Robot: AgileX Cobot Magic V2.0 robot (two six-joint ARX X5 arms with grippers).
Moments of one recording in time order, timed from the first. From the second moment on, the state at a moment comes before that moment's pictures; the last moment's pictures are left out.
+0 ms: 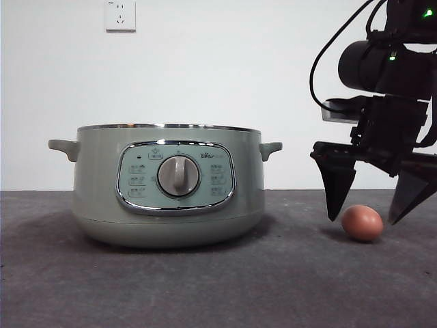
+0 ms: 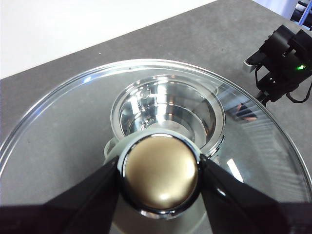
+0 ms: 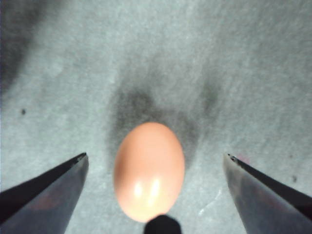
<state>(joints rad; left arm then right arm) -0.33 0.88 1.58 -1.20 0.15 0.10 0.29 1.73 1.11 -0.57 -0.05 0.06</state>
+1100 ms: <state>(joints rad) -0.33 0.88 1.58 -1.20 0.15 0.10 0.30 1.50 1.19 -0.60 -0.10 0.07</state>
